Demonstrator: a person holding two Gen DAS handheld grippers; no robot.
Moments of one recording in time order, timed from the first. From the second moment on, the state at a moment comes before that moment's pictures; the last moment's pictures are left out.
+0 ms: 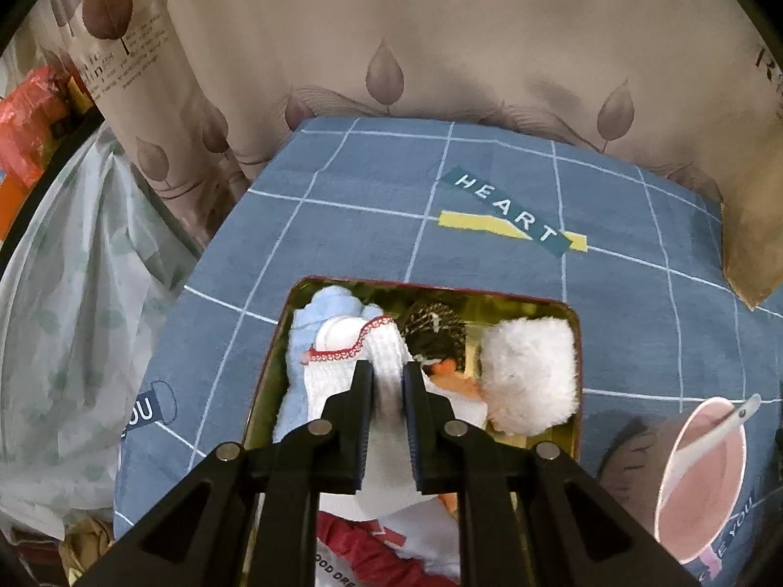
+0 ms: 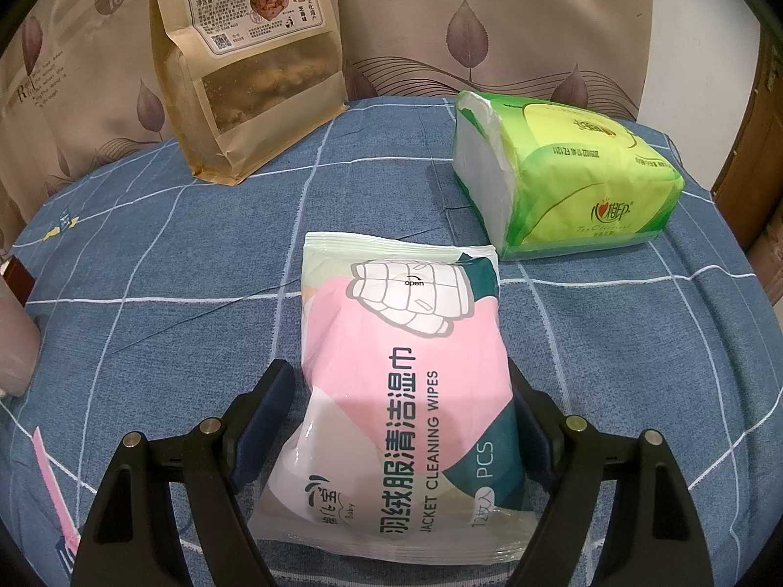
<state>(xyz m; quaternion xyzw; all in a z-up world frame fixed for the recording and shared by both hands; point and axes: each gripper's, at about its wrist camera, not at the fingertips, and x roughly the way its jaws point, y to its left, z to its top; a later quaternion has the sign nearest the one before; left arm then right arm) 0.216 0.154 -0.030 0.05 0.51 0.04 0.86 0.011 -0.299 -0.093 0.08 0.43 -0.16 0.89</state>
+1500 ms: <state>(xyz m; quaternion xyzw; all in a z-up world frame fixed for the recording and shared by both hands) 0.058 0.173 0.004 0.07 0.38 0.06 0.92 0.001 -0.296 -0.089 0.09 0.43 -0.16 0.88</state>
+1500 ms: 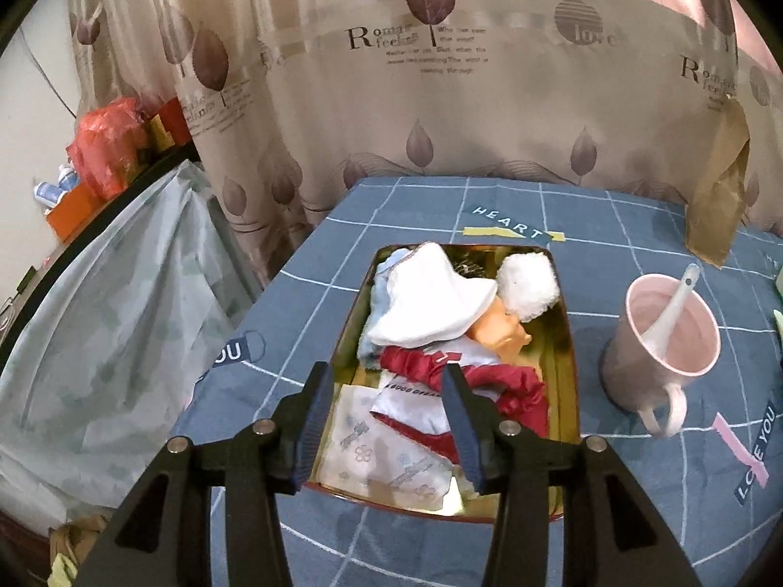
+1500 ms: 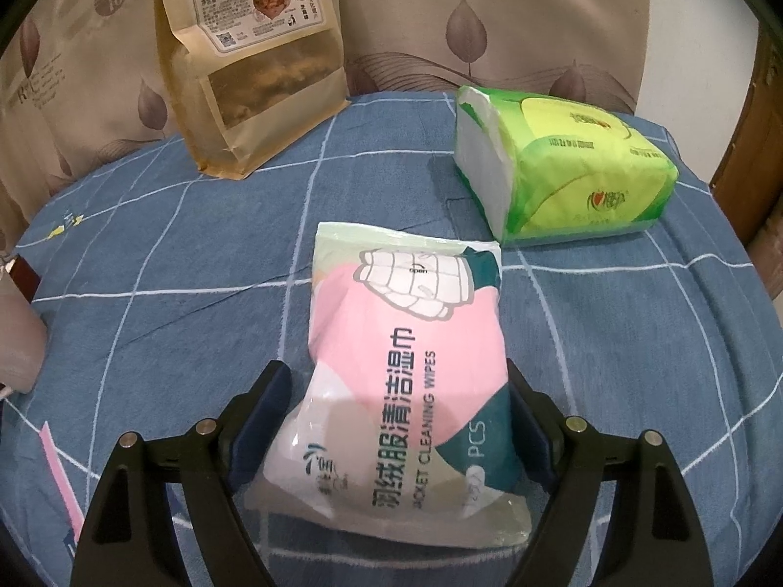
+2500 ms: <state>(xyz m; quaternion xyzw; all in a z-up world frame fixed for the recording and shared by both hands) 0.064 0.209 -0.010 0.03 0.41 0.10 0.91 0.024 -0.153 0.012 0.04 0.37 -0.05 0.93</state>
